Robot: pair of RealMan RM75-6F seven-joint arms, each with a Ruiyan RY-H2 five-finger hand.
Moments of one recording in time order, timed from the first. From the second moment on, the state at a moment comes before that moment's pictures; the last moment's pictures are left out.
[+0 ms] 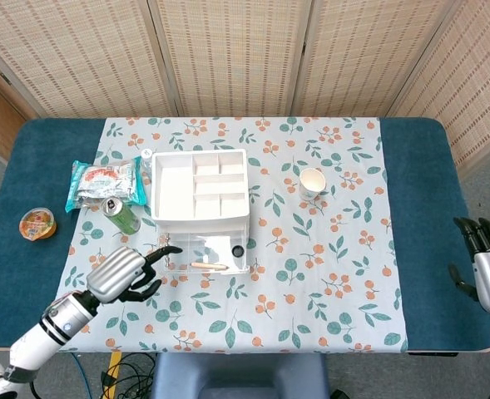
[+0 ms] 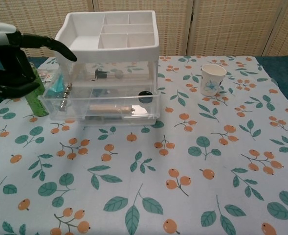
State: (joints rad) left arm -0.64 -1.02 -0.03 -1.87 1.63 1.04 -0.27; right arm 0.10 -1.00 0.12 -1.70 -1.43 1.47 -0.14
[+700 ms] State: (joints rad) left arm -0.95 -0.97 -0.07 -1.69 1.79 0.77 -0.32; right arm 0.12 -0.89 0.15 -1.80 -1.43 1.47 -0.15
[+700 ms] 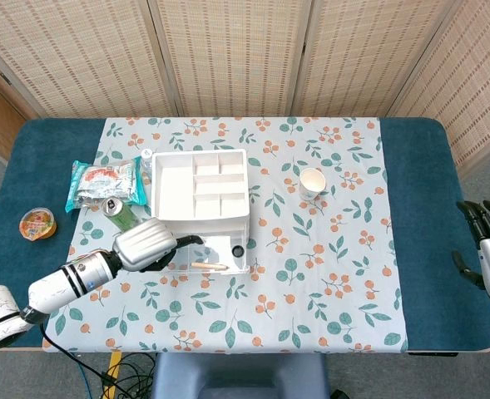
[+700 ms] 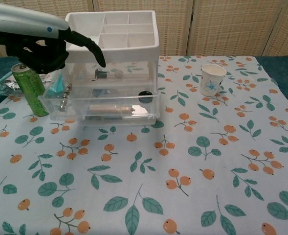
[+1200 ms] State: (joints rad) left arm -1.06 -1.04 -0.05 -1.66 1.76 0.67 -0.30; right arm 0.13 -0.90 0.15 -1.78 -1.41 1.46 -0.14
